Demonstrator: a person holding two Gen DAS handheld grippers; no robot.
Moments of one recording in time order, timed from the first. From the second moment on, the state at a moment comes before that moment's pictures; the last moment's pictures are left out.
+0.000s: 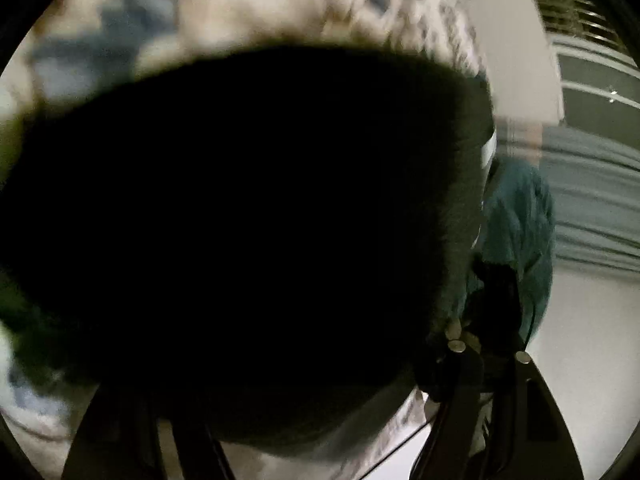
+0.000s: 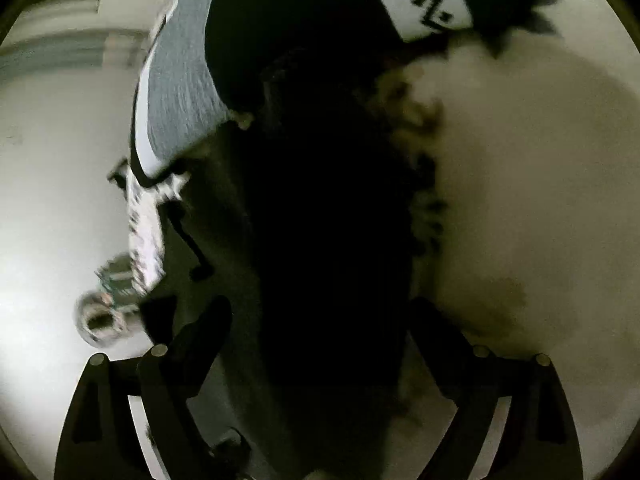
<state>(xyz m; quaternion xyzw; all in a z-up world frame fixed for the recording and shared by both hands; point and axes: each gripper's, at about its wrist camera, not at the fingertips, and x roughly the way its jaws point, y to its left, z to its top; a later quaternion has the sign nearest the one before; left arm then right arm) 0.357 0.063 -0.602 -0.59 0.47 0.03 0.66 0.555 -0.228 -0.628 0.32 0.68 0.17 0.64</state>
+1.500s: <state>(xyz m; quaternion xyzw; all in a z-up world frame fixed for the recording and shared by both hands) 0.320 0.148 -0.596 -0.57 0.50 -0.09 0.64 0.438 0.091 -0.510 -0.18 0.73 0.42 0.51</state>
